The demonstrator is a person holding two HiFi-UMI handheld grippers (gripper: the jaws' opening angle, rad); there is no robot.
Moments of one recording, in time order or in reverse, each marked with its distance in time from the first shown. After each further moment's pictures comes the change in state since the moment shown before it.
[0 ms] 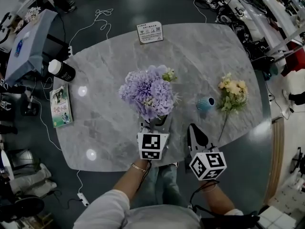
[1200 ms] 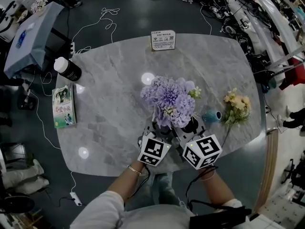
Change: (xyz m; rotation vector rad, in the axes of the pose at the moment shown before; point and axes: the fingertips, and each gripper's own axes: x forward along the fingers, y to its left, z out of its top) left arm 0.000 -0.003 0.001 0.095 0.021 -0.232; right arm 0.089 0.100 0.059 -0.201 -0.016 0.323
